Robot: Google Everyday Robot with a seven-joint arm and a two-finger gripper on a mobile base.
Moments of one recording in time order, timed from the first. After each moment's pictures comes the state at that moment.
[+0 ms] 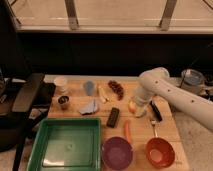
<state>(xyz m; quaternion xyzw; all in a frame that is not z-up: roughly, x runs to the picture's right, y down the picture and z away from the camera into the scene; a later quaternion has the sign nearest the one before) 0.184 0.113 0.784 -0.29 -0.11 -0.06 0.95</state>
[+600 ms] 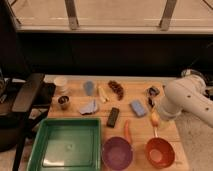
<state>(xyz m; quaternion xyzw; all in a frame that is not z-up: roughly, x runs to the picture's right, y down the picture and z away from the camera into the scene) 0.270 0.163 0.674 -0.29 -0.03 -0.01 0.96</state>
